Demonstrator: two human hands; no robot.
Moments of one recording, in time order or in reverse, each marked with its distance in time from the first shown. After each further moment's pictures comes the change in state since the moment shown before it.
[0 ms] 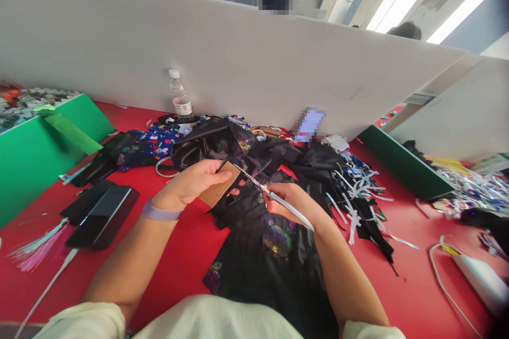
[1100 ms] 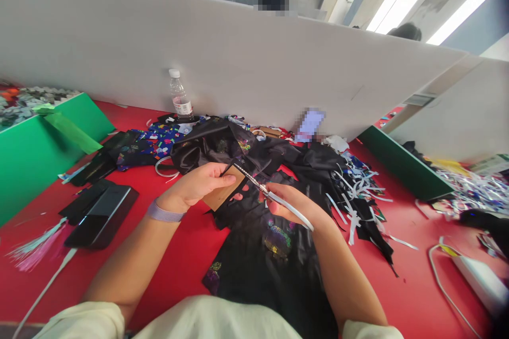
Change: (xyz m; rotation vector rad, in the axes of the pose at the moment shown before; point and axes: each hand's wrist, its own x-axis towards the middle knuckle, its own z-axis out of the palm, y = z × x) left_hand 0.009 -0.013 -0.002 0.036 -0.086 0.044; right_hand 0.006 0.021 0.003 -0.022 -0.041 -0.037
